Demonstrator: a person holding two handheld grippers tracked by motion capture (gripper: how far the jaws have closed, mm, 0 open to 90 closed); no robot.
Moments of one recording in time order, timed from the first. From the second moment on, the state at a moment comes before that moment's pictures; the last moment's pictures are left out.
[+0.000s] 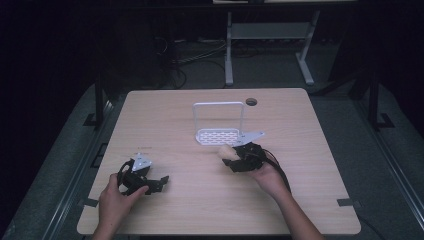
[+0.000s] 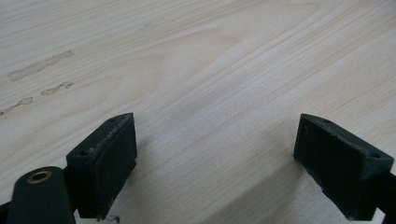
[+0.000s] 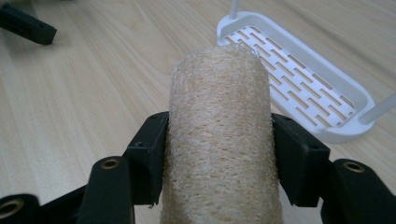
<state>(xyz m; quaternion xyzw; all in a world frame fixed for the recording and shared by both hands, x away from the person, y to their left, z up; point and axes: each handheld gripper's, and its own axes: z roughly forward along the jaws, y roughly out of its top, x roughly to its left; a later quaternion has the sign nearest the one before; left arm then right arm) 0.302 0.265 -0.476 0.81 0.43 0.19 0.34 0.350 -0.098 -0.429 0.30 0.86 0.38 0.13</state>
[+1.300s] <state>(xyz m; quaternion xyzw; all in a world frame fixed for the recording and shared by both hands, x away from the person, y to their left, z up) 0.302 0.265 -0.475 0.81 0.43 0.19 0.34 0.387 -0.085 -0.421 0.31 0.86 0.39 0.15</state>
